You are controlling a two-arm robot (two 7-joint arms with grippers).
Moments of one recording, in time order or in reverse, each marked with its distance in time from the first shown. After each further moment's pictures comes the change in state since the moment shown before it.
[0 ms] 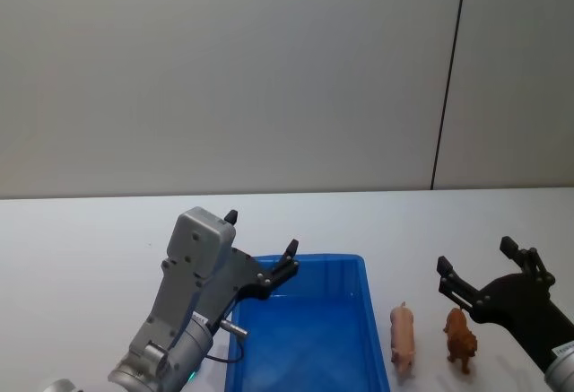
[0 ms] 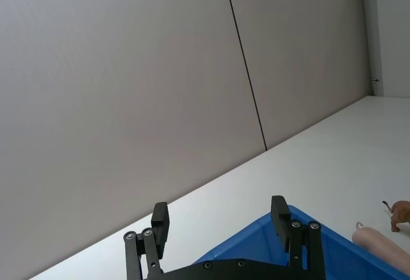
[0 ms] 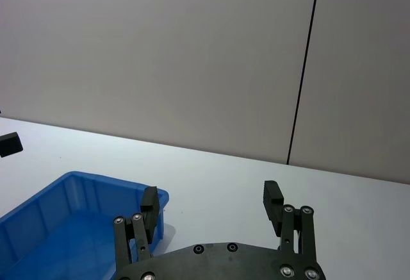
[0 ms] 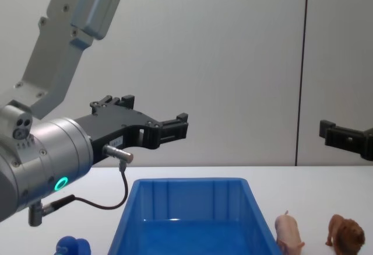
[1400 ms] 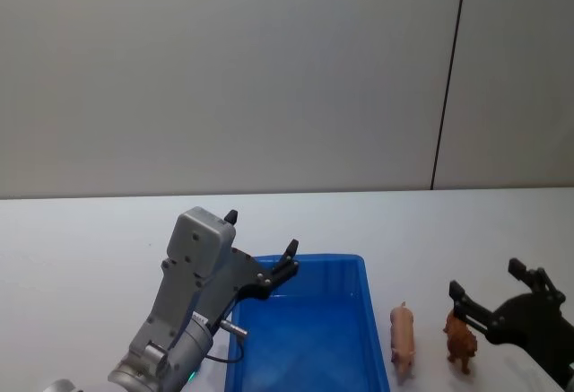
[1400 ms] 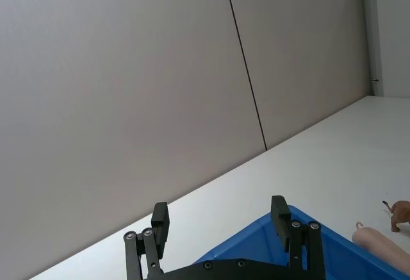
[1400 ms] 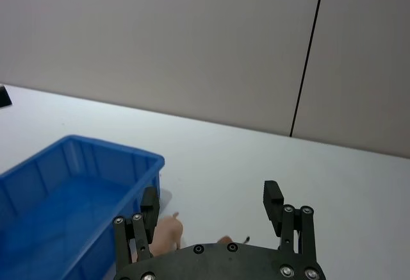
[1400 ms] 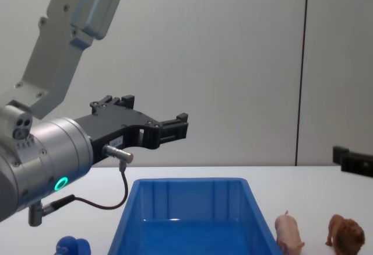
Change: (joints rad) left arm 0.000 0.000 0.000 0.000 0.000 0.000 0.000; right arm -0.015 0.049 0.031 0.020 0.038 0.040 0.073
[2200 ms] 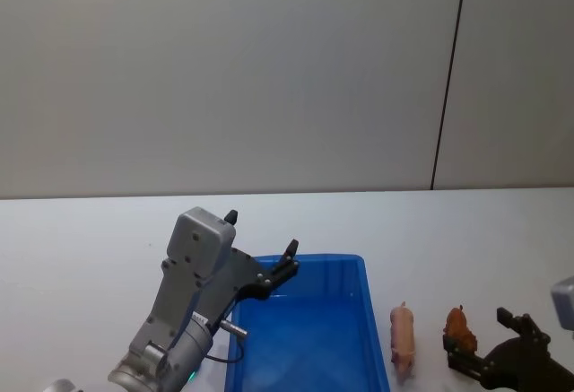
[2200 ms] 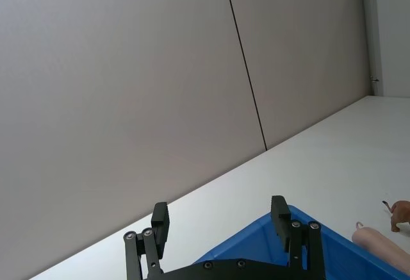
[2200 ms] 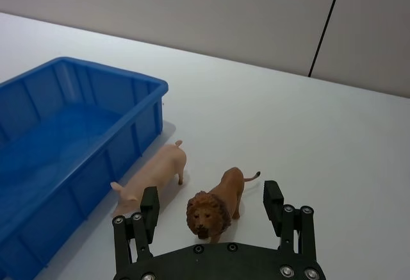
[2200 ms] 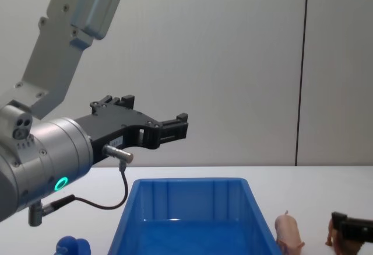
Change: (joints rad) left arm 0.000 0.000 0.000 0.000 0.000 0.000 0.000; right arm 0.008 0.006 -0.013 0.093 -0.051 0.094 0.075
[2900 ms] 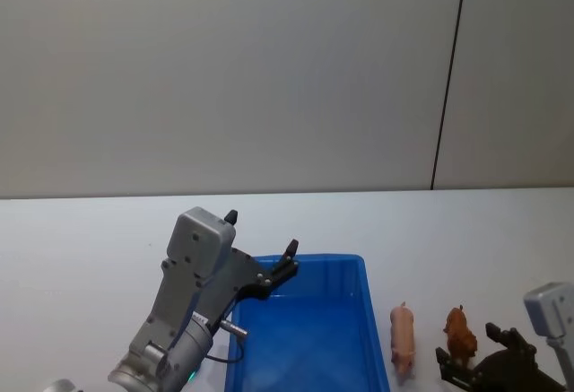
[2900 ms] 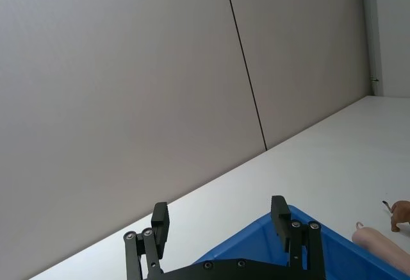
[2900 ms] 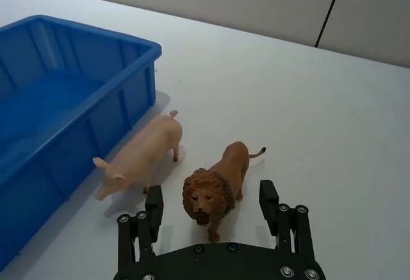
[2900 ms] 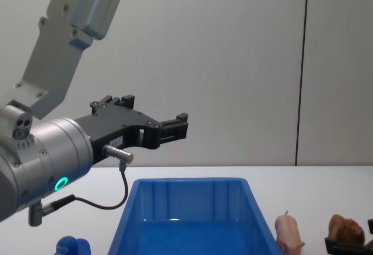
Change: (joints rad) left arm 0.000 0.000 0.000 0.000 0.000 0.000 0.000; right arm 0.048 -0.040 -0.025 0.089 -0.063 0.042 0.002
